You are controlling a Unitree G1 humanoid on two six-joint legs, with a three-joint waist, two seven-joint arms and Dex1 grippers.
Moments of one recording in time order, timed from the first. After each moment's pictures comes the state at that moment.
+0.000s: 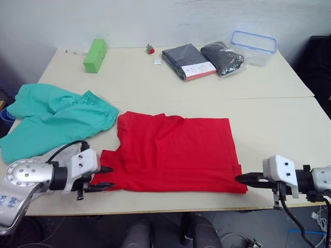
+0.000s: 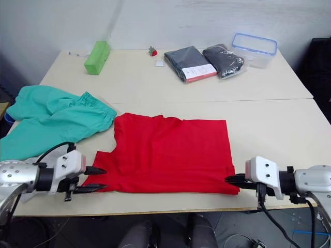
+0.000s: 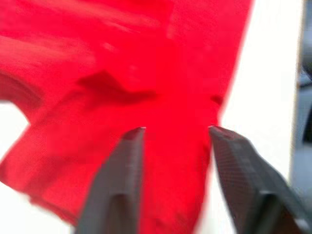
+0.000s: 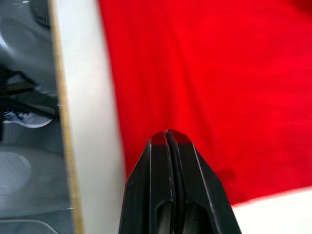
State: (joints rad) left arm 0.18 1.07 0.23 -0.47 -0.35 0.42 -1.10; right arm 0.21 -1.04 -0.26 -0.42 0.41 0.19 1.21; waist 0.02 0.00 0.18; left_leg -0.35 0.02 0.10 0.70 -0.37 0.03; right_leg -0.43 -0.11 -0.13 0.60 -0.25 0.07
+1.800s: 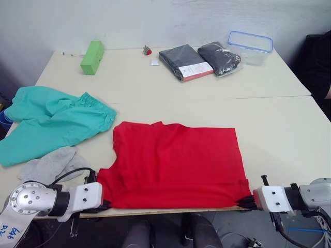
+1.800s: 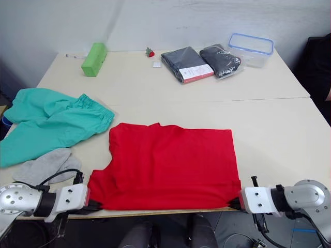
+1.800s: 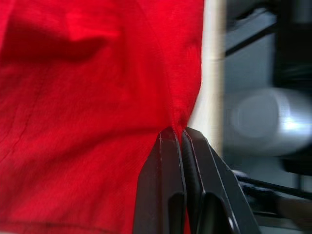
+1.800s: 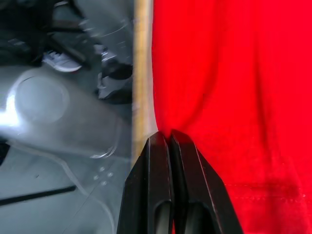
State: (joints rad) left arm 0.43 1.05 0.20 -0.54 -0.21 0.26 -1.11; right arm 0.29 -1.08 -0.11 -0.26 0.20 -0.18 1.29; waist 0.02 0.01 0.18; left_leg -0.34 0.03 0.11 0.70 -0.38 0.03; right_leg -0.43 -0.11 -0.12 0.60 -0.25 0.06
